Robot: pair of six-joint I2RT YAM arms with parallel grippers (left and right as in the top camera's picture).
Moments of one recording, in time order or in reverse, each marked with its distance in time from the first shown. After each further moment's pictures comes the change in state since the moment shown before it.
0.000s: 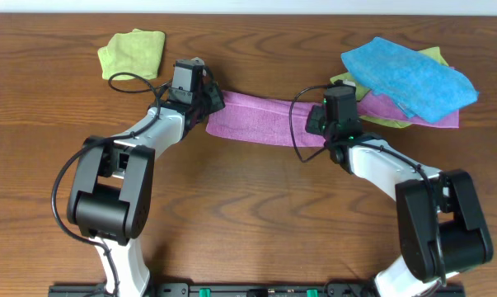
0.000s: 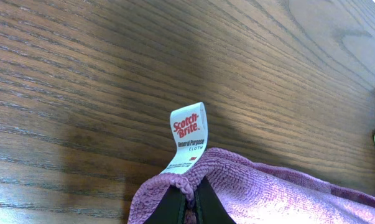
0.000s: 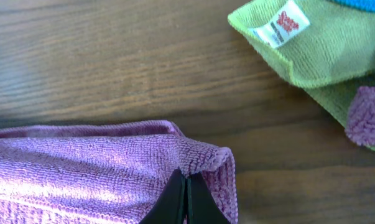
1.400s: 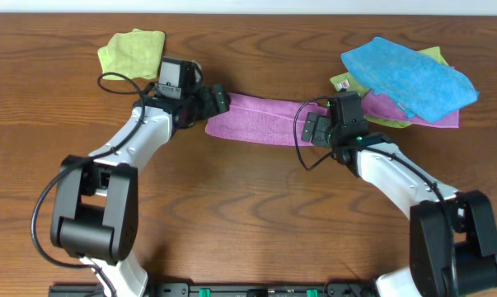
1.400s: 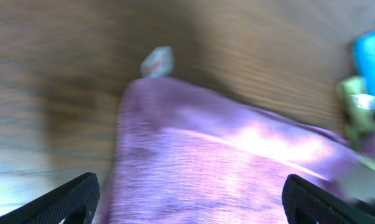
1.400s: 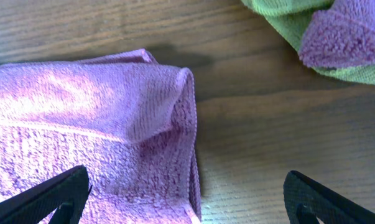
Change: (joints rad) left arm 0.028 -0.136 0.005 -0.231 0.153 0.079; right arm -0.003 -0.111 0.006 -0.290 -0.005 -0.006
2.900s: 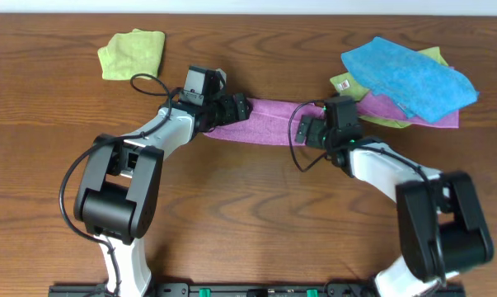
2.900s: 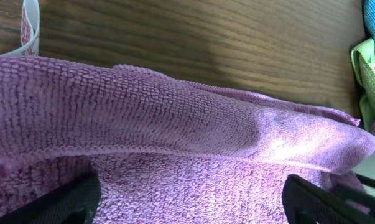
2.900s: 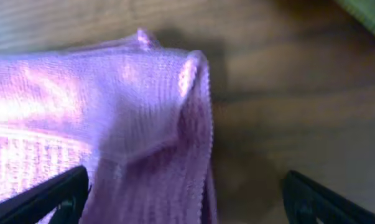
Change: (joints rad) left arm -0.080 0.157 0.013 0.126 0.028 -0.003; right arm -0.002 0.117 -0.039 0.187 -0.083 0.024
